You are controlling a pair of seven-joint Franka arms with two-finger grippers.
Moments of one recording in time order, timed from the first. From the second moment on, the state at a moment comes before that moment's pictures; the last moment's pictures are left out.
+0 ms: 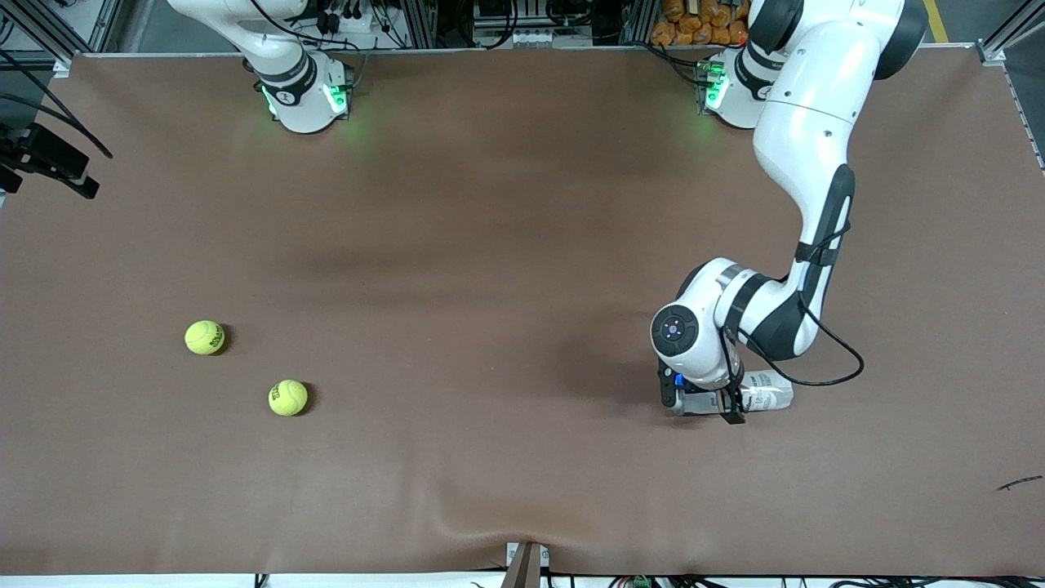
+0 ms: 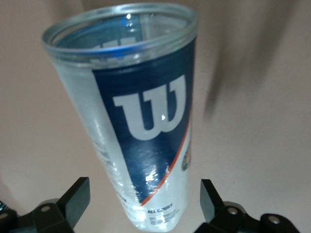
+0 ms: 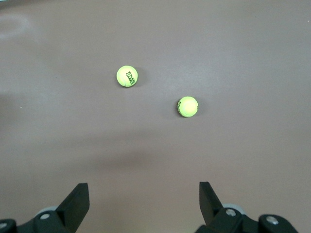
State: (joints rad) left arm -0.35 0.83 -0.04 -1.40 0.69 2.00 0.82; right arm -0.02 -0.04 0.00 -1.46 0.01 1.47 0.07
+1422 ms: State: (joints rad) left arm -0.31 0.89 -0.03 -1.40 0.76 2.12 0.69; right arm -0.02 -0.04 0.00 -1.46 0.01 1.46 0.07
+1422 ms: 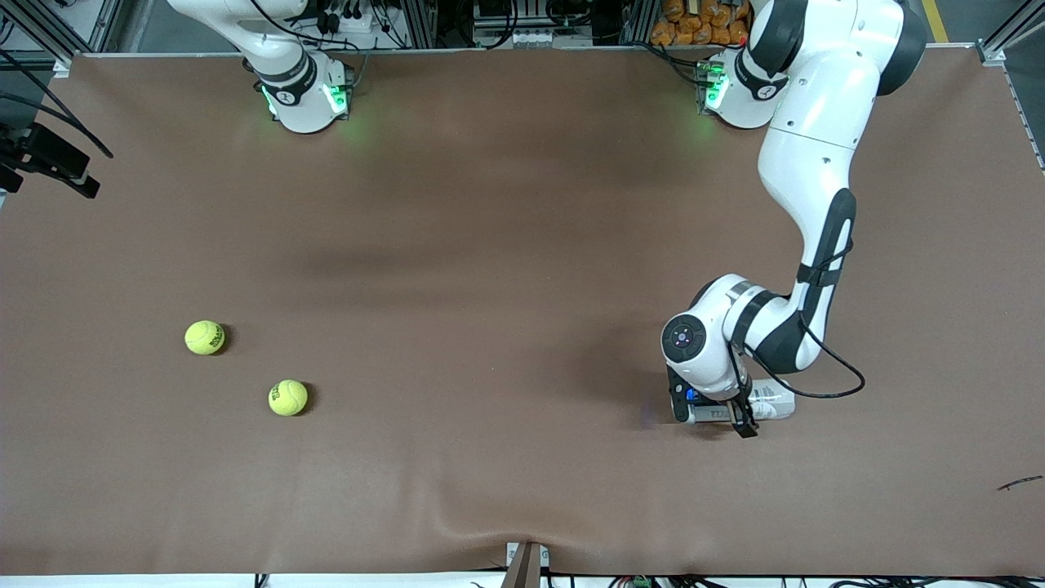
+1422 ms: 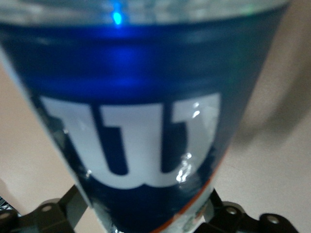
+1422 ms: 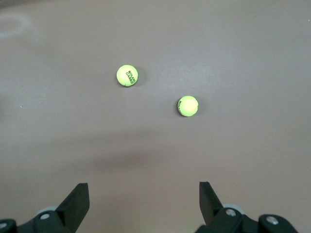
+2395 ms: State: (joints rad) left arm -0.31 0.87 -0.28 -1.36 0.58 2.17 0.69; right arm -0.03 0.19 0.00 -1.47 0.00 1.57 0.07
